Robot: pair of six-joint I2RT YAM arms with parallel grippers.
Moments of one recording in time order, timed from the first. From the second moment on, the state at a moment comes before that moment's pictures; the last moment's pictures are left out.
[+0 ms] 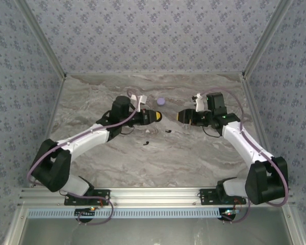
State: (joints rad) left arm -0.61 1.45 0.91 0.16 0.57 -0.71; right arm 0.24 1.29 0.93 -0.38 -0.67 0.37
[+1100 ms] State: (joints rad) left arm -0.55 1.33 1.05 0.10 0.90 -0.56; right arm 0.39 1.39 1.25 -0.46 -1.07 0.16
